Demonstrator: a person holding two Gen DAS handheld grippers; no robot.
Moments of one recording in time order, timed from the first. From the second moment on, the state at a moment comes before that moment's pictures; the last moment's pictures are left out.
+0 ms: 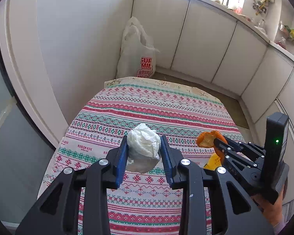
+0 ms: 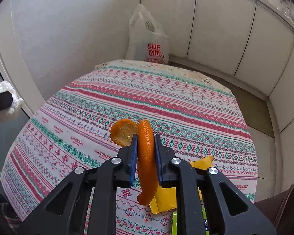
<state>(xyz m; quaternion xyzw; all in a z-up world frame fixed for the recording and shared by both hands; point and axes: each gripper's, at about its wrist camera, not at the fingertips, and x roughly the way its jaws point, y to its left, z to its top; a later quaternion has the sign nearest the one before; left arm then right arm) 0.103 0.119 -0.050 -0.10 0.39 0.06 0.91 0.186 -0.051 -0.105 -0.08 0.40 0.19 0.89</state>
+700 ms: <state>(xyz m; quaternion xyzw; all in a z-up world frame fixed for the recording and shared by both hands) 0.097 0.050 -0.017 -0.08 0.31 0.01 0.95 0.141 -0.156 -0.023 0.00 0.29 0.06 0.96</state>
